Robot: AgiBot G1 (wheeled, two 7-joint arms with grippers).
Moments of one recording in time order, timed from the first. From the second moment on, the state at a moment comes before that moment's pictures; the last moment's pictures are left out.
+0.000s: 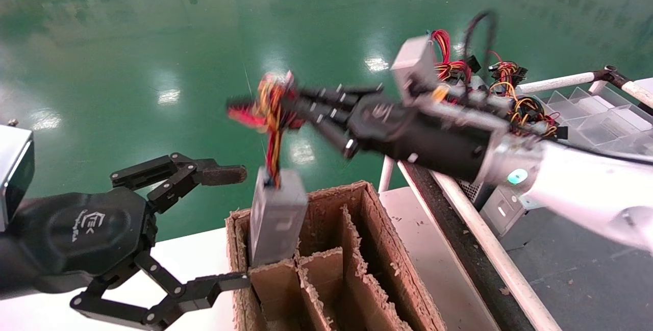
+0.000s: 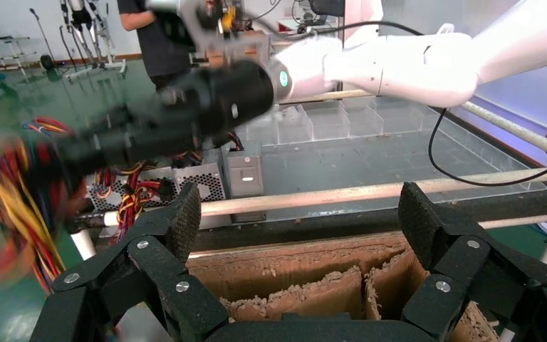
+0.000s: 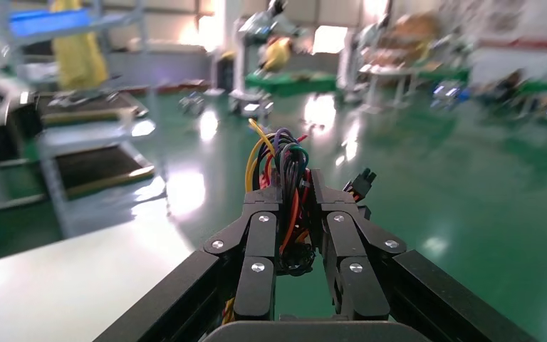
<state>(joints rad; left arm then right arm) -1.09 0.58 0.36 -1.26 0.67 1.46 -0.14 1.36 -1.12 -0.40 0.79 -0.96 -1.23 -0.02</state>
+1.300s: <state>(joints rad) -1.09 0.58 0.36 -1.26 0.67 1.46 -0.14 1.97 -0.65 -0.32 0.23 -1.12 -1.23 -0.27</state>
